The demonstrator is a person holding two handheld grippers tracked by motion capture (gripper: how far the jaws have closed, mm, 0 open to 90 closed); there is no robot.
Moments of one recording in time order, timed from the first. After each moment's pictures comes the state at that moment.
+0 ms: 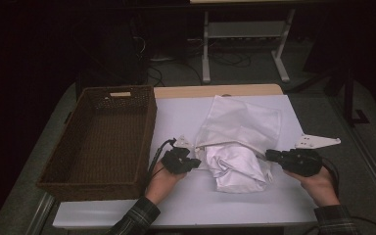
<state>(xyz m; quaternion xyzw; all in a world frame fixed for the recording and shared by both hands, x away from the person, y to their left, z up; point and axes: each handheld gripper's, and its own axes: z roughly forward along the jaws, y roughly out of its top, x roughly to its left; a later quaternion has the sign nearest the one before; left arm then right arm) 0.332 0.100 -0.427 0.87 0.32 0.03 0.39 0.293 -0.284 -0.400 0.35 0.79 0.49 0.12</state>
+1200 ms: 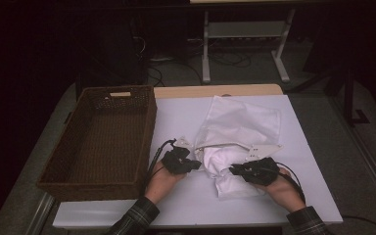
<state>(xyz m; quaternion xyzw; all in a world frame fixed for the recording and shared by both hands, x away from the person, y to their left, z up) 0.332 0.098 -0.431 0.87 0.31 0.01 0.38 0.288 -0.178 -0.417 0.27 0.87 0.41 0.10</state>
